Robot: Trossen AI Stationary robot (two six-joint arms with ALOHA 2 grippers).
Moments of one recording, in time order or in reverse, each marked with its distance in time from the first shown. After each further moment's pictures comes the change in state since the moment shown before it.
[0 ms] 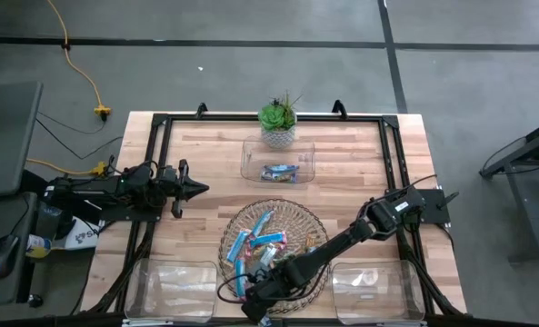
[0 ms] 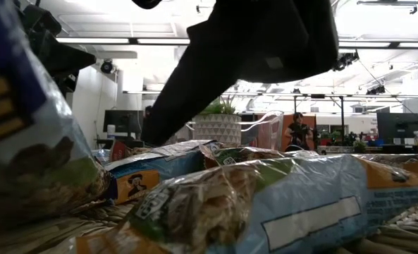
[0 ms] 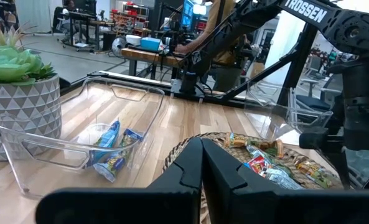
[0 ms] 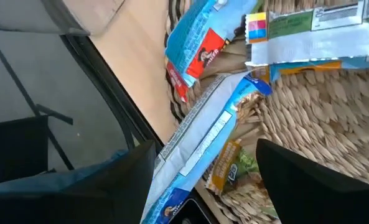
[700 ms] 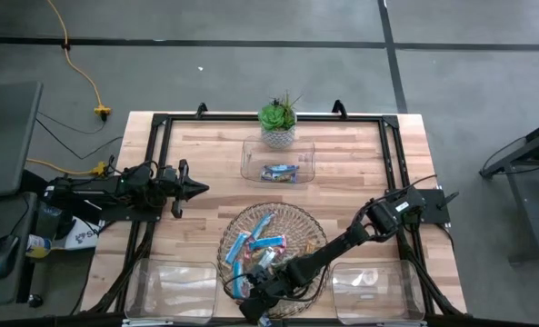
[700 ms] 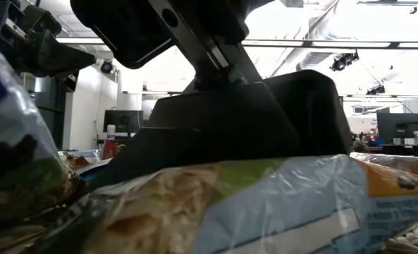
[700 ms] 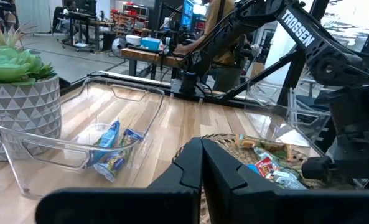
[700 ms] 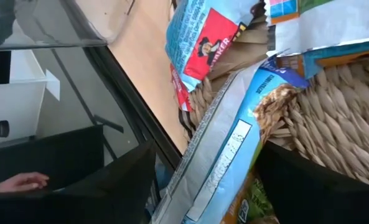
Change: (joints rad) left arm 0.000 0.000 0.000 0.000 0.000 0.000; right arm 0.015 0.009 -0.236 0.438 -0.024 0.121
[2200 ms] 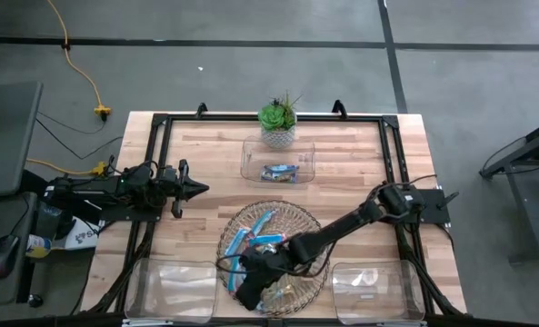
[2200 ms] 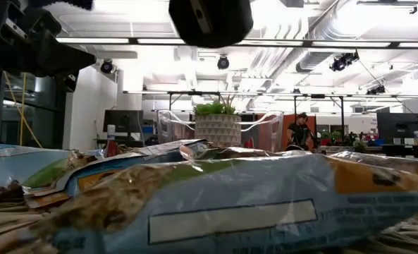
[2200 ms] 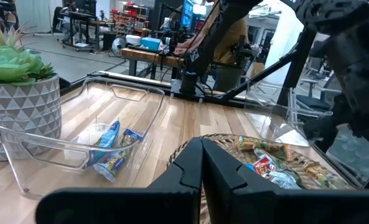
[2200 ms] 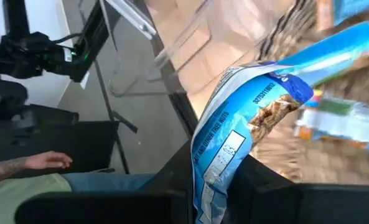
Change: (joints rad) left arm 0.000 0.000 0.000 0.000 0.000 0.000; right arm -0.098 -0.204 0.002 -0.068 -0.033 -0.275
